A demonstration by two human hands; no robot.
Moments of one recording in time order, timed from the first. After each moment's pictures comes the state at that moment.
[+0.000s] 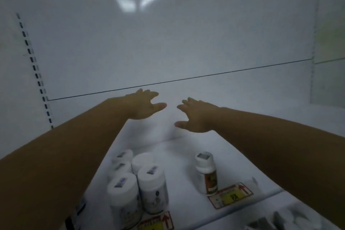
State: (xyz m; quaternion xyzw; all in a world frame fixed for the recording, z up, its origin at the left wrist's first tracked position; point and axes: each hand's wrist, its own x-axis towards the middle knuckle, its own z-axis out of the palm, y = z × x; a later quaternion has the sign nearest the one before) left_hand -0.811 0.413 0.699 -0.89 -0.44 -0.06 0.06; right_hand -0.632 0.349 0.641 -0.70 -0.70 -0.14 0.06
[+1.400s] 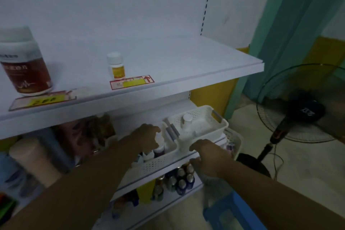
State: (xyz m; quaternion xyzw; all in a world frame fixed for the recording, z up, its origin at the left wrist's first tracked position) left_hand -0.364 0.211 0.315 -0.92 -0.32 0.11 -0.18; right_hand -0.225 0.015 0.313 -0.80 -0.57 0.13 0.11
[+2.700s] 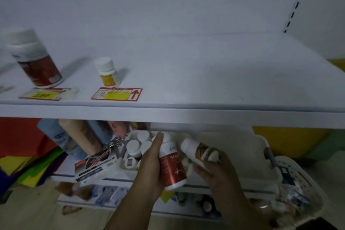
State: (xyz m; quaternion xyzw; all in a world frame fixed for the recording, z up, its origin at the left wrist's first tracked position) left_hand -0.299 0.116 0.344 -0.19 -0.47 -0.46 -0.73; right_hand -0.146 0.083 0.319 -0.49 -0.17 0.62 0.58
